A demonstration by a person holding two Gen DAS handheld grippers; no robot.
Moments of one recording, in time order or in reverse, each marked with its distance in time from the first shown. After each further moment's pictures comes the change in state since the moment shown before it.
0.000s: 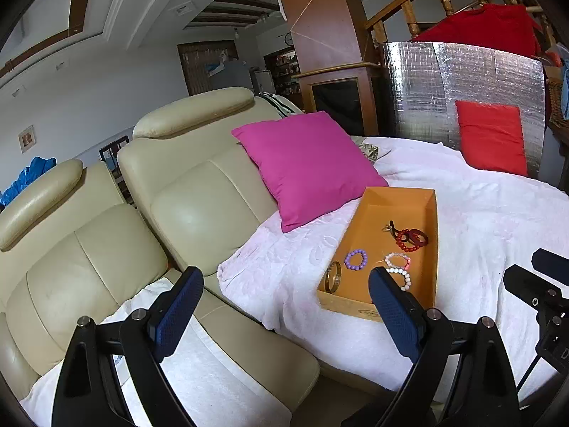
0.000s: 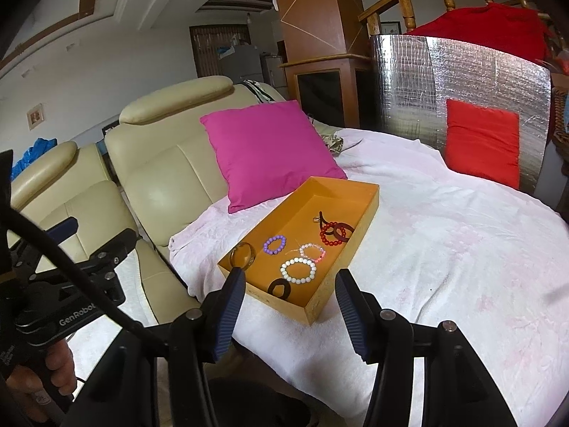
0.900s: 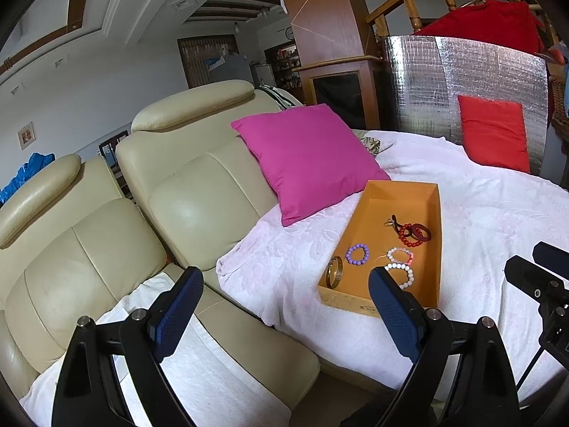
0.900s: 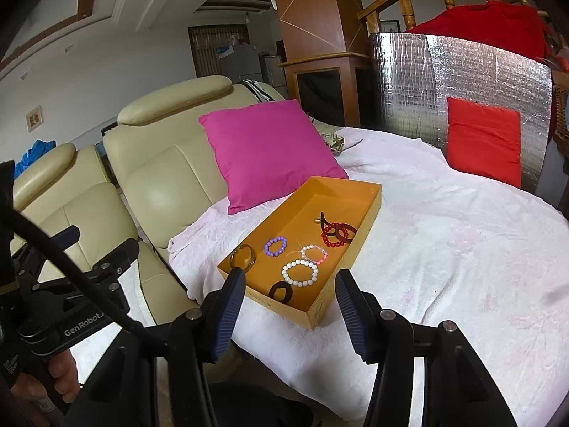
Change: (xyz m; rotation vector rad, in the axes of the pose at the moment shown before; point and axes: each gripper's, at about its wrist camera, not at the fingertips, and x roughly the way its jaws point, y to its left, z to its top) left arm 0.011 -0.001 -0.002 -0.003 0.025 0.000; right arm 0.006 -0.001 0.001 0.008 -0.002 0.004
